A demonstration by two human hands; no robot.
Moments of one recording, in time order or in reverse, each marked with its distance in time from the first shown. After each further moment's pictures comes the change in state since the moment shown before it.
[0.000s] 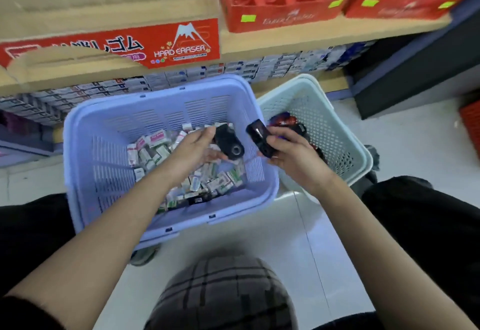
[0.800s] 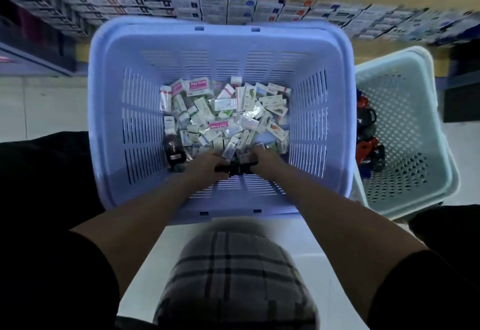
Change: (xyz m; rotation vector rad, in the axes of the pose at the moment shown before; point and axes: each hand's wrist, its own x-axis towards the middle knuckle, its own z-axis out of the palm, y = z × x) left_hand 0.039 -0.183 -0.073 0.864 -0.122 -0.085; right_hand 0.127 0.163 0.064 -1.544 -0.430 0.218
